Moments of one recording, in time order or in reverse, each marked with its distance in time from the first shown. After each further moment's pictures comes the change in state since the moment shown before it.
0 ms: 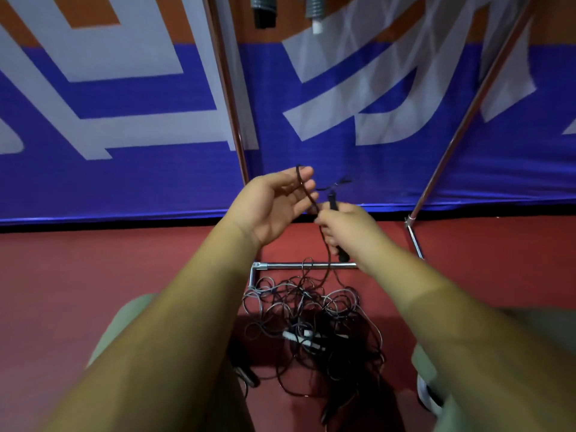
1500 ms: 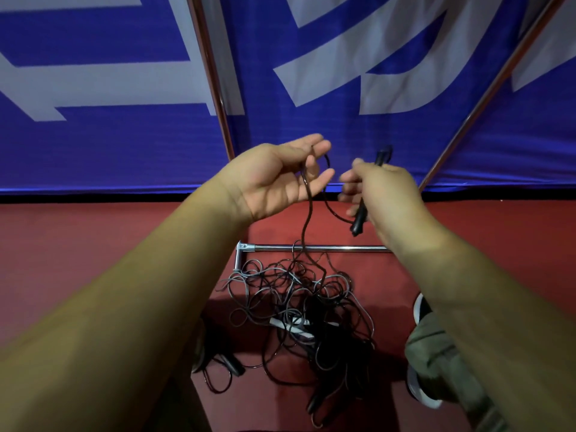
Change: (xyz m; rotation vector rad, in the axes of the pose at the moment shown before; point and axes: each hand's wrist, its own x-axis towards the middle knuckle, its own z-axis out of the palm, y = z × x) left_hand 0.040 0.001 0.002 -0.012 -0.007 -0.257; right_hand 0.044 -0.008 -0.033 0.142 0.271 0.066
